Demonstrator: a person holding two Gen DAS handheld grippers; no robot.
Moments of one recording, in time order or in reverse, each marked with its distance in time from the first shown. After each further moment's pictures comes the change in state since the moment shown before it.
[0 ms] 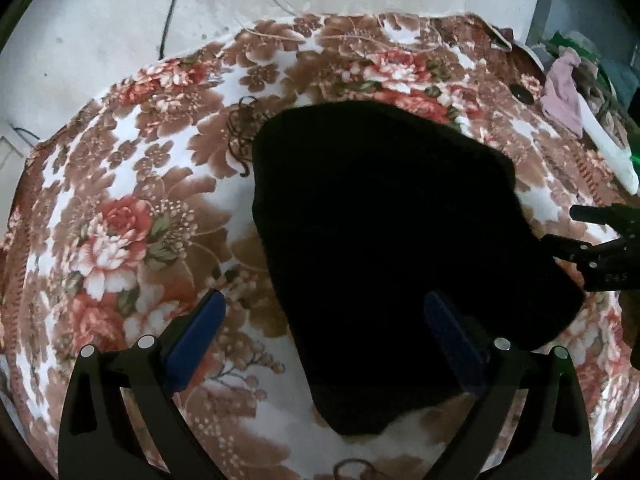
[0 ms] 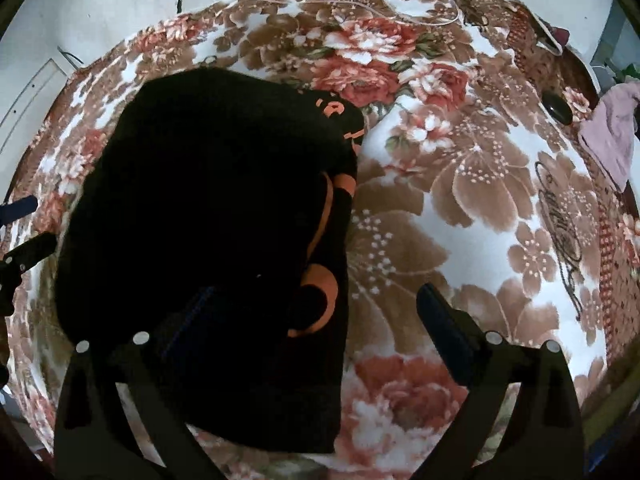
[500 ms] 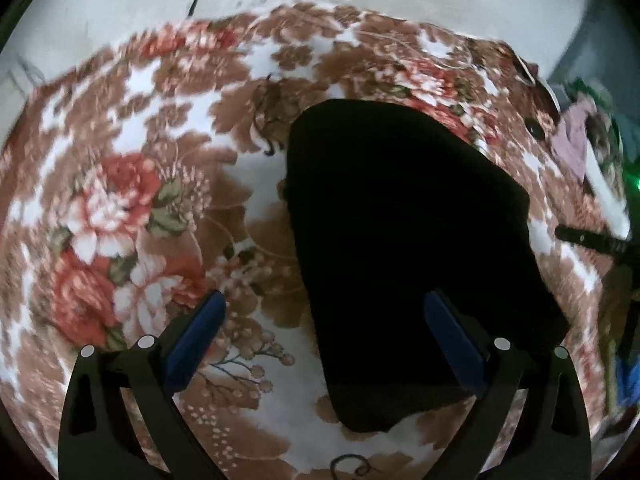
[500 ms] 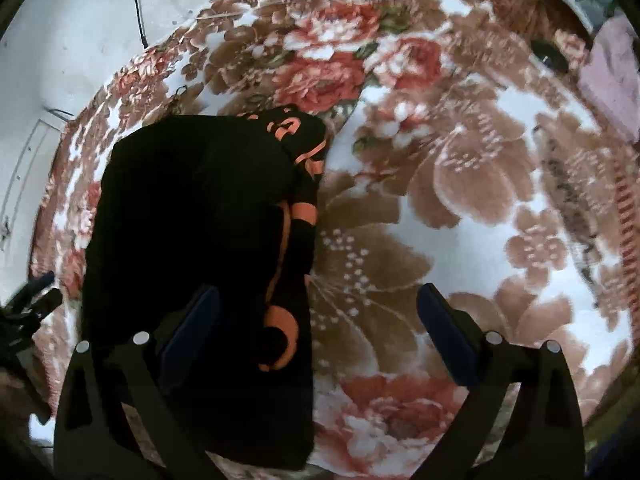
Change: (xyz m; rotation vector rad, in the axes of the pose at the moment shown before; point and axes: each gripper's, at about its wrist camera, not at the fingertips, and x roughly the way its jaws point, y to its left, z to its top) left arm 0.020 0.056 0.003 -0.198 0.062 -0.118; right arm 0.018 -0.057 0.033 0.195 0.081 0.139
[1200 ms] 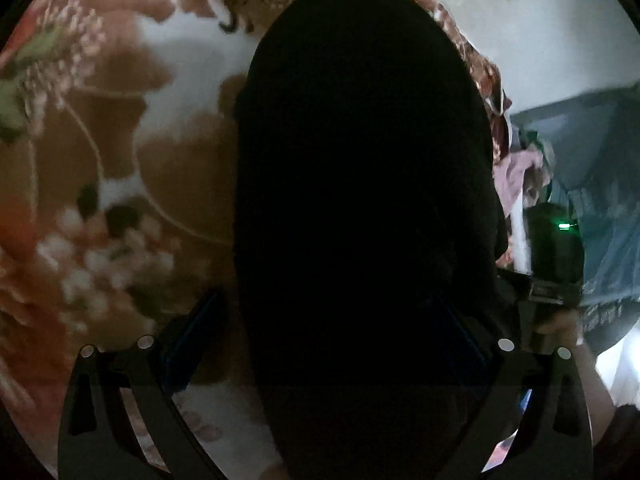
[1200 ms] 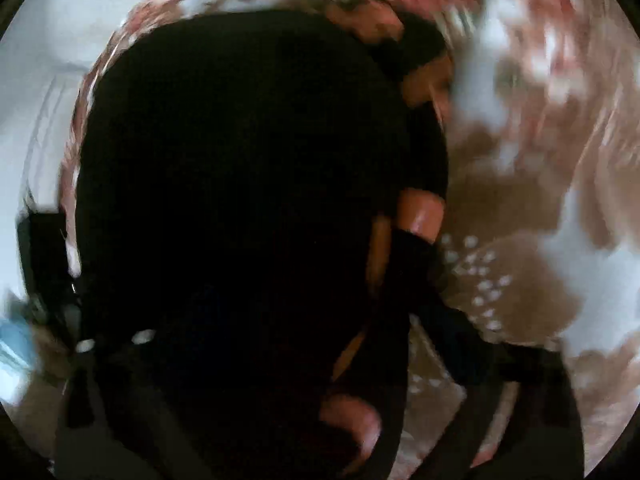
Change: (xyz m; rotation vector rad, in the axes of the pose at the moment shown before) left arm 0.135 0.042 -0.008 -0.260 0.200 -0.486; right arm 0.120 0.019 0.020 0.008 0.303 0.216
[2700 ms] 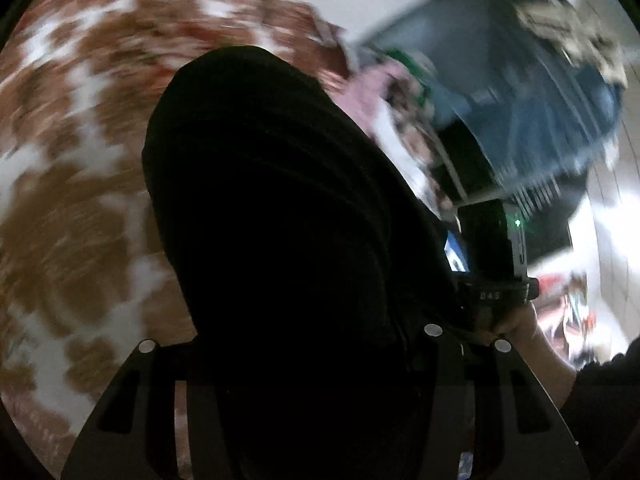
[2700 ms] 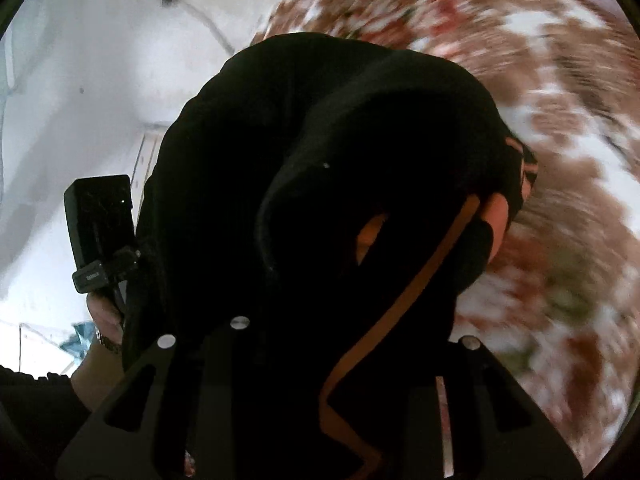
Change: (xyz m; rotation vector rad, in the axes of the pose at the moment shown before) left arm -0.033 -0.290 -0.093 0.432 0.145 -0.230; right arm -0.232 -0.030 -0.221 0.091 -0.240 0.244
